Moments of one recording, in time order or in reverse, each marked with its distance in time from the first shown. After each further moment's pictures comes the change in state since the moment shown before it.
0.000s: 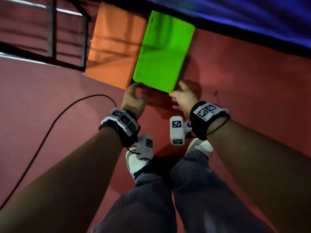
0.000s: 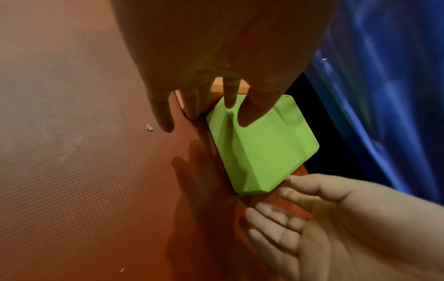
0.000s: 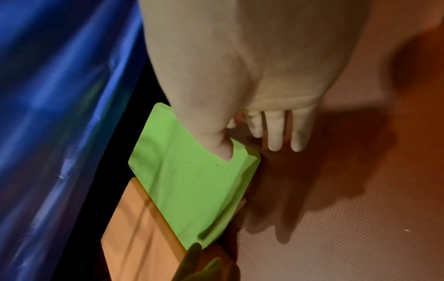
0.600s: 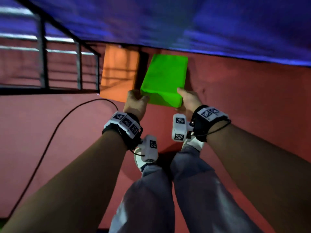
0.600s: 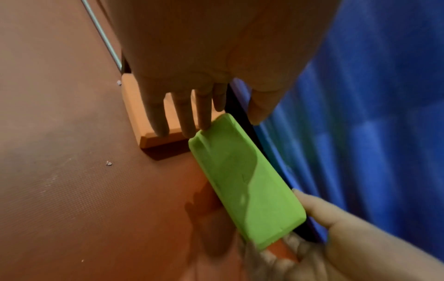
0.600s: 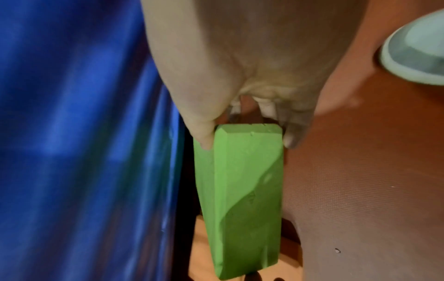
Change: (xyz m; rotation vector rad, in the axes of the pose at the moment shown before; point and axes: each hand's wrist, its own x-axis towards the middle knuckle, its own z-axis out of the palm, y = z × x) left_hand -0.082 0.111 -0.029 -0.013 0.072 -0.032; right_hand -0.091 -0.055 -0.063 0.265 0.076 0.039
